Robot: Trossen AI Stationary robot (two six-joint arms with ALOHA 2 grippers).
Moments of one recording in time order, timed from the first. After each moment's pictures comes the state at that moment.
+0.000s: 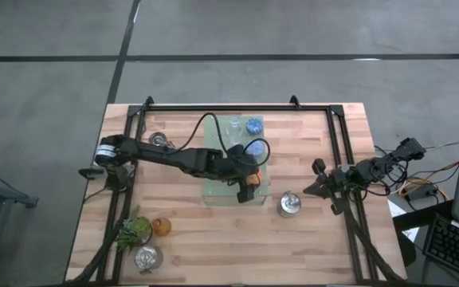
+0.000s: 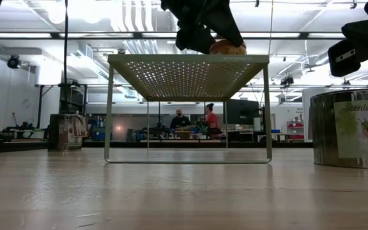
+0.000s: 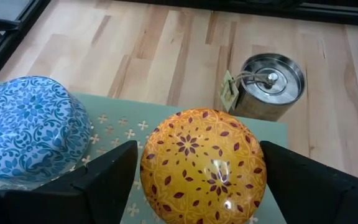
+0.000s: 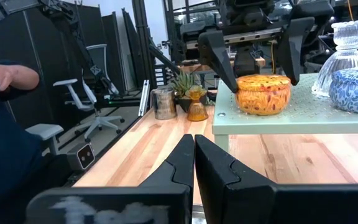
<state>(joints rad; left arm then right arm) -0.10 1.82 1.60 -0.47 -0.23 -0.19 0.47 0.02 0.02 0.03 0.21 0.16</state>
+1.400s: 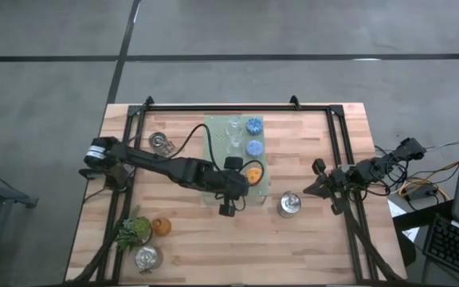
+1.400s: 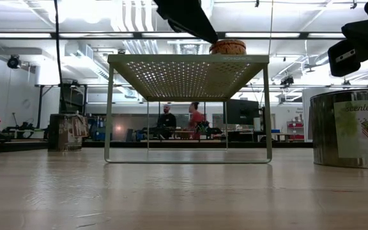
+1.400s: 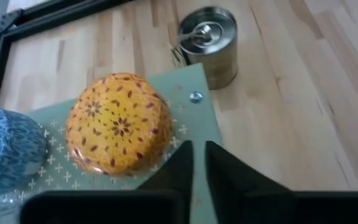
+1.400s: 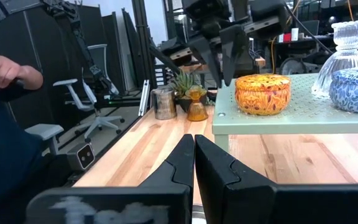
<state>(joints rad) -0.20 1.74 1.51 -0.51 -0.21 0.12 0.47 0.02 0.02 0.03 0.21 0.16</state>
